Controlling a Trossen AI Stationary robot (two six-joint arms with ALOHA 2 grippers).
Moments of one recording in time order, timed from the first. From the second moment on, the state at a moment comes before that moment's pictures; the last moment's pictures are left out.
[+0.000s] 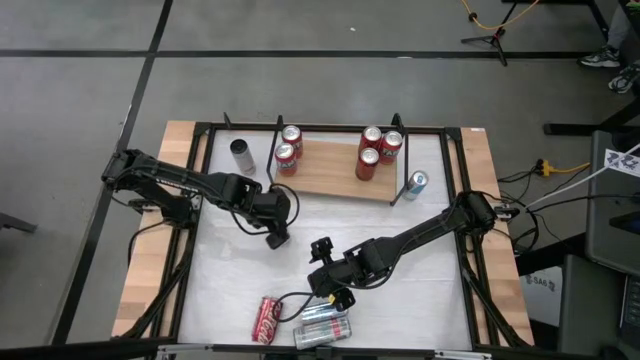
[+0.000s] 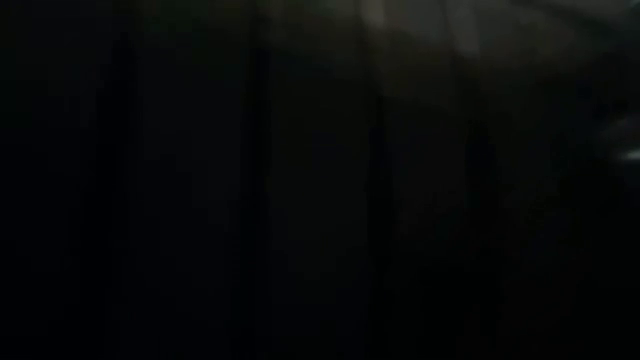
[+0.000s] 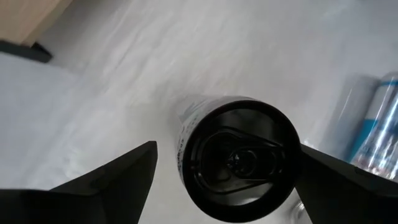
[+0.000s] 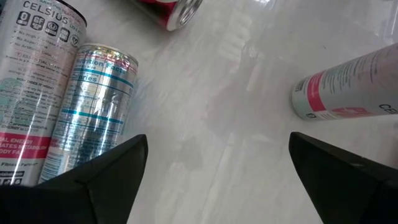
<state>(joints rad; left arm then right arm) -0.14 1.45 1.18 -0.95 -0.05 -0.83 0.44 2.04 1.75 -0.73 0.17 -0.10</state>
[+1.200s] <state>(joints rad) -0.13 1.45 1.18 -0.91 0.04 -0.47 0.44 2.04 1.75 -0.73 0.17 -0.10</state>
